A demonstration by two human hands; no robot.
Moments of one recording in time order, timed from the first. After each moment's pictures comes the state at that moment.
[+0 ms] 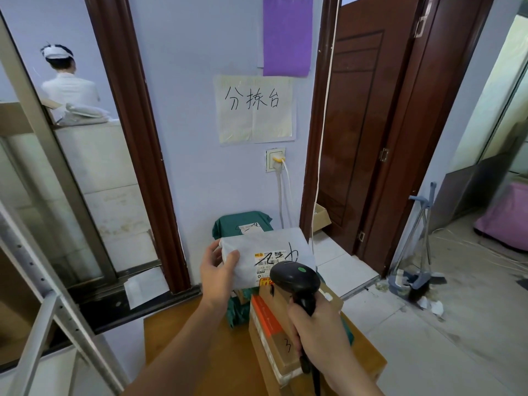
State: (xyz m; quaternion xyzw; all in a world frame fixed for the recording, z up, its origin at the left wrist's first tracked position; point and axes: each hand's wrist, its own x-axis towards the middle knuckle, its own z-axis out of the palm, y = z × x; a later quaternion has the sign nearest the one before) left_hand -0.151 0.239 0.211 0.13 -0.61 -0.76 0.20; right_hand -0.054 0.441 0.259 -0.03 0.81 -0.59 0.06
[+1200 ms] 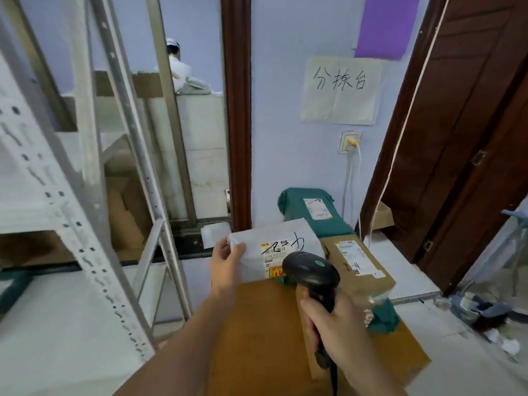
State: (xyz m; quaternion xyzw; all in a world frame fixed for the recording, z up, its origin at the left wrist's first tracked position) left_hand -0.005 0.175 0.180 0.24 -0.52 -0.77 0.28; right_hand 0.048 0.412 0.264 -0.17 0.77 -0.59 0.17
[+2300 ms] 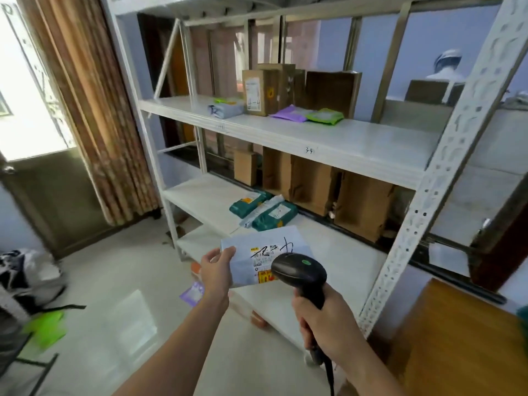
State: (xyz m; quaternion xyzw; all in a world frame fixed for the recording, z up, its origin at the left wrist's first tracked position) left_hand 0.571 -0.027 0.184 0.53 -0.29 -0.57 0.55; right_hand 0.413 0.157 0.261 -0.47 0.65 -0.45 0.41
